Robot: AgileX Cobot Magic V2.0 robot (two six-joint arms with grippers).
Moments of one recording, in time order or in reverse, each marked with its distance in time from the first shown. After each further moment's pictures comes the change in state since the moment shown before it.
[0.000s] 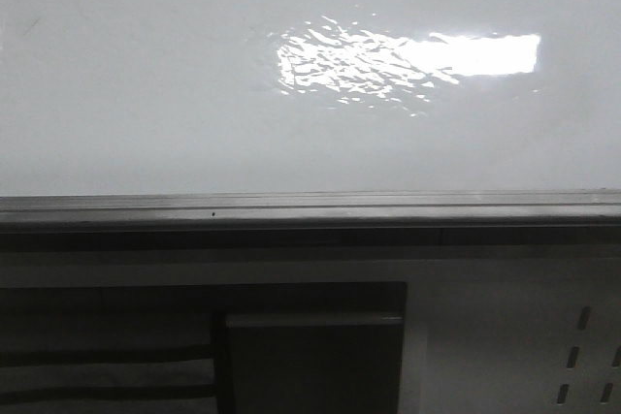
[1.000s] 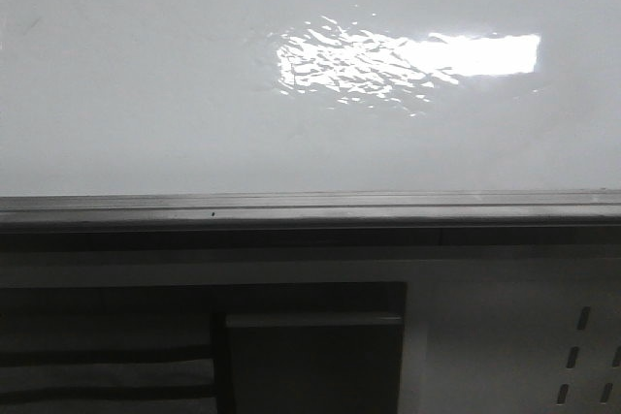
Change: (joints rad) left arm 0.000 0.000 0.000 -0.002 -0.067 0.000; right arm 0.000 0.000 0.000 0.000 -0.004 0.000
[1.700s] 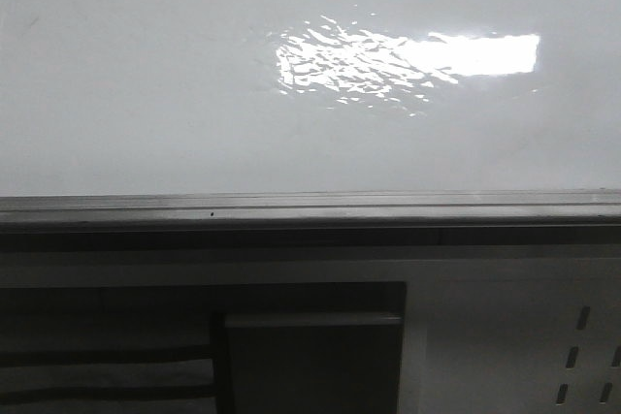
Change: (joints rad) left arm 0.000 0.085 -0.381 -0.064 0.272 0.000; right arm 0.000 0.082 -0.408 0.004 0.331 0.000
